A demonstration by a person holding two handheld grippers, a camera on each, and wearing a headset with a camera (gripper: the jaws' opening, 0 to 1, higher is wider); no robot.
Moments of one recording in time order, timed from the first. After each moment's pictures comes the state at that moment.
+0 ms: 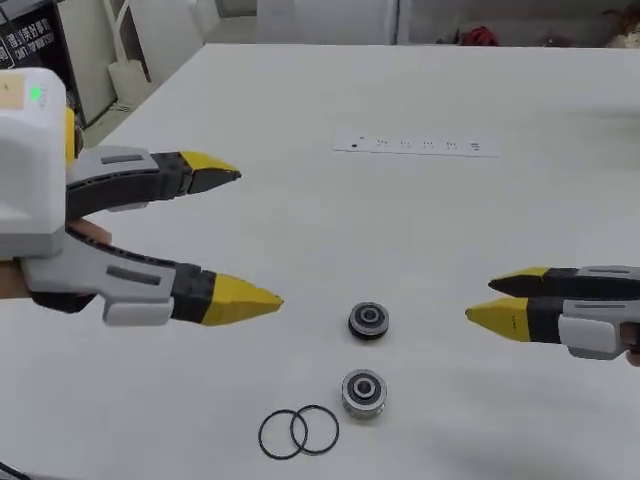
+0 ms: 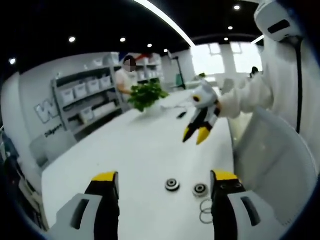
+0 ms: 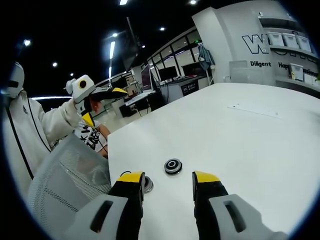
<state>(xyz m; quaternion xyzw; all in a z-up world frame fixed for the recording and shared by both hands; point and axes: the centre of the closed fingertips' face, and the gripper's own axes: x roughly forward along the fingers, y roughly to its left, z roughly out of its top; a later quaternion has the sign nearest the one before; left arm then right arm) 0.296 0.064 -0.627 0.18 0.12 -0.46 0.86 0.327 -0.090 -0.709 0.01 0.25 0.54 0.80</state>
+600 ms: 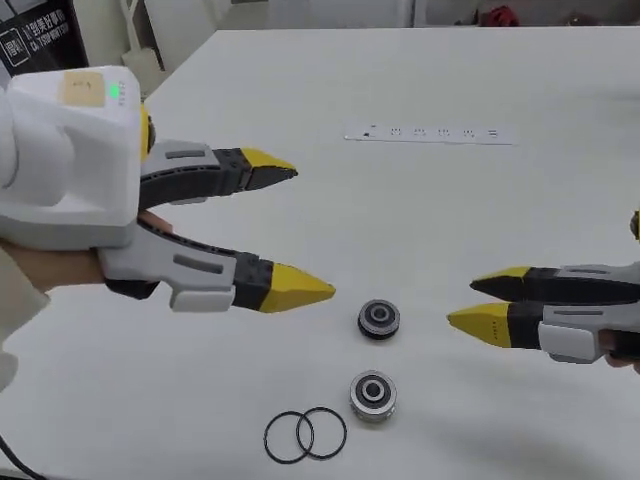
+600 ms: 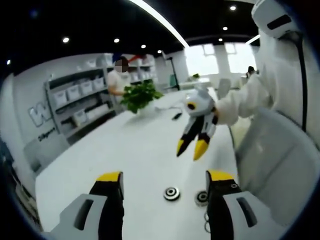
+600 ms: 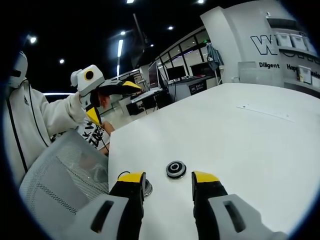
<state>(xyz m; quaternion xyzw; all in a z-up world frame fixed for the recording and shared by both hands) 0.315 0.027 -0.640 0.18 0.11 -0.49 0.85 0.335 -0.066 -0.727 0.00 0.25 0.57 0.78</state>
